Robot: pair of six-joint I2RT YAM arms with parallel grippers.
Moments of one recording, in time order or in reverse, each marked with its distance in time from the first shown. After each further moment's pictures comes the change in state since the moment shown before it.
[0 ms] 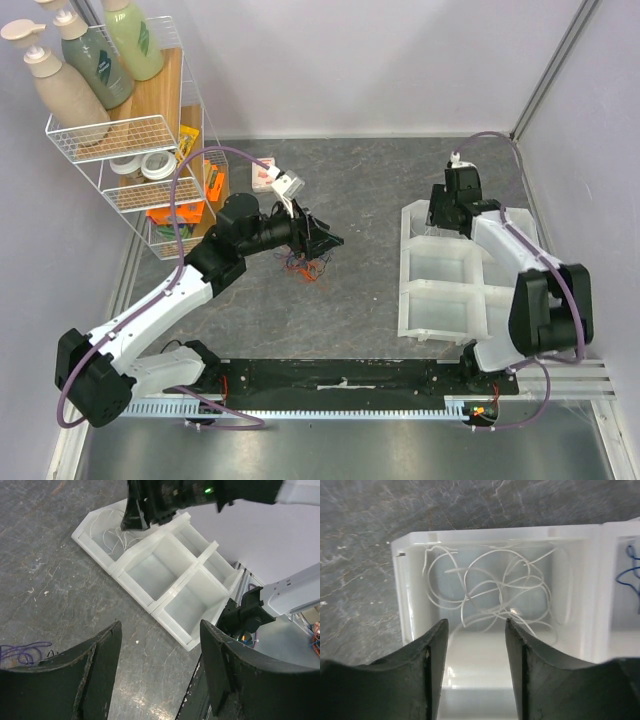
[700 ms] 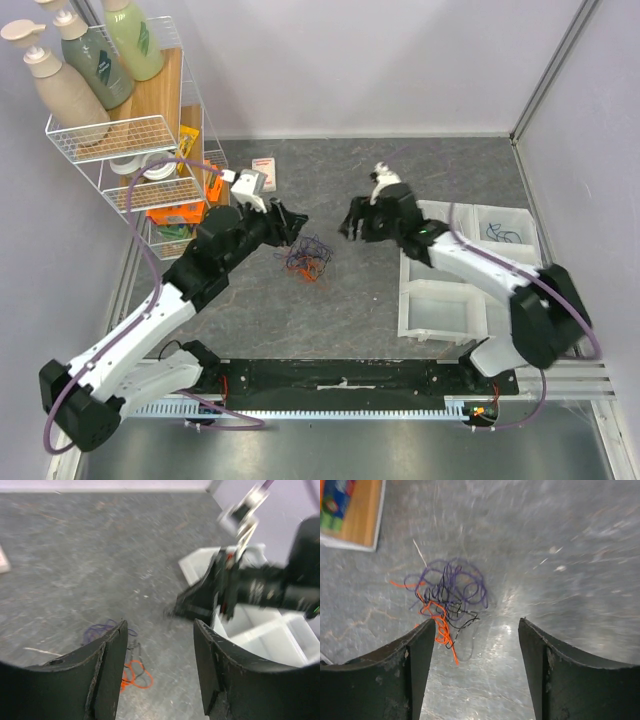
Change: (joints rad) left arm 0.015 -0.126 -0.030 -0.122 -0.463 -0.002; right arm 0.432 -0.127 -0.060 0.284 -0.231 0.223
